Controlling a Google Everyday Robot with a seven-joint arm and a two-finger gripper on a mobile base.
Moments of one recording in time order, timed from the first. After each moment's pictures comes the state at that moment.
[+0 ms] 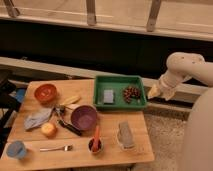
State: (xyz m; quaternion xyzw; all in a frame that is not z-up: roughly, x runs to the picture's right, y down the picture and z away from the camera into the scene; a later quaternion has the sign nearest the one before) arm 0.299 0.043 0.751 -0.21 0.17 0.72 0.64
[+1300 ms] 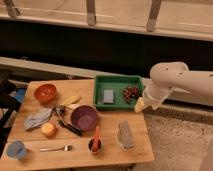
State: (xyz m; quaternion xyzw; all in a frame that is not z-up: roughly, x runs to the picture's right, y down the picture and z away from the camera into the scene) arm 0.201 0.103 0.705 -0.27 0.14 0.61 0.73
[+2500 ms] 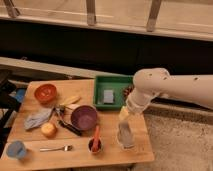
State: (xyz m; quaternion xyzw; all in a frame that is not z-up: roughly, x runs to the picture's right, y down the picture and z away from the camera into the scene) arm 0.122 0.134 0.690 -0.33 0.10 0.54 0.77
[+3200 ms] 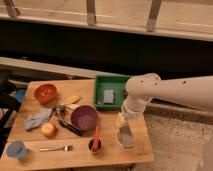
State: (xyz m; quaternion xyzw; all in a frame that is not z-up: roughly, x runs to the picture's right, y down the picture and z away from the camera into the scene) arm 0.112 0.167 0.702 -0.34 0.14 0.54 0.76
